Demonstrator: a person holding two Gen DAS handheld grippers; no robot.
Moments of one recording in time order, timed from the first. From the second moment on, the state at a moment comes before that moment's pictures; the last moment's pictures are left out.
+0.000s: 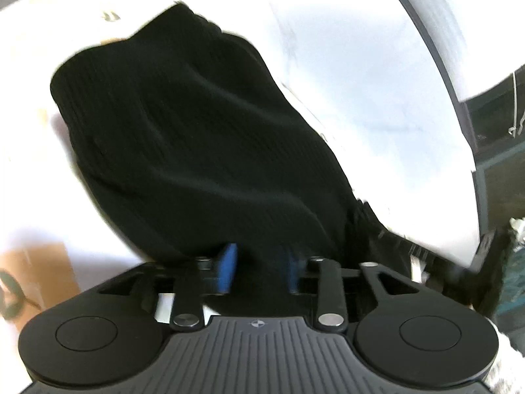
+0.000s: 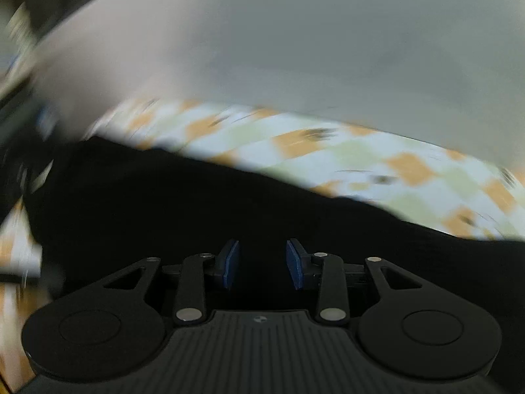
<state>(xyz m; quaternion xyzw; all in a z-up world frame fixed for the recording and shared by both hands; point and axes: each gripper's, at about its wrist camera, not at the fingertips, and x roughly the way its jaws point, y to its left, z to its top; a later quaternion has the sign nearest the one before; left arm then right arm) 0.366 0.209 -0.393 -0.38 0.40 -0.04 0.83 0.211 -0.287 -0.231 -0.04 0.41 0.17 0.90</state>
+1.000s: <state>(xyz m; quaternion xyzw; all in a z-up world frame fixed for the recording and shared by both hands) 0.314 0.310 -0.417 -0.48 0.32 0.05 0.82 0.242 -0.258 -0.210 -0.03 0.36 0.12 0.92</state>
